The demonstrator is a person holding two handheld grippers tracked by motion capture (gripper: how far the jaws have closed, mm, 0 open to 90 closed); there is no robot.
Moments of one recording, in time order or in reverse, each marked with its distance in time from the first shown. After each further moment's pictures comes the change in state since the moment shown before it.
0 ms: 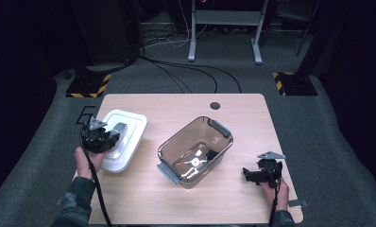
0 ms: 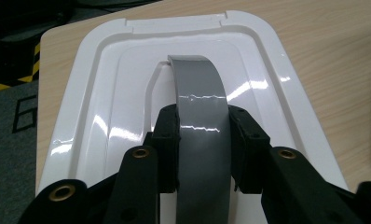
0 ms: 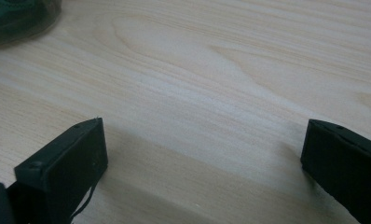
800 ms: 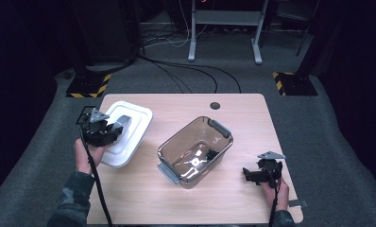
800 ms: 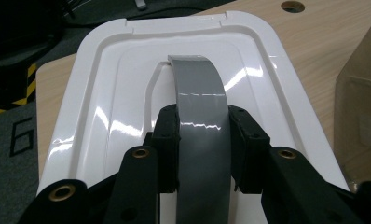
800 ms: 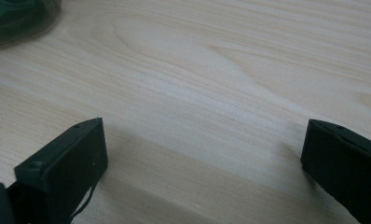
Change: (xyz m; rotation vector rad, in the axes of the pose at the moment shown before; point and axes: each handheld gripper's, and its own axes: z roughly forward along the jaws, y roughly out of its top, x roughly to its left) left arm -0.013 0.035 -0.022 -0.026 -0.043 0.069; right arm 0.000 0.000 0.000 0.001 0.000 0.000
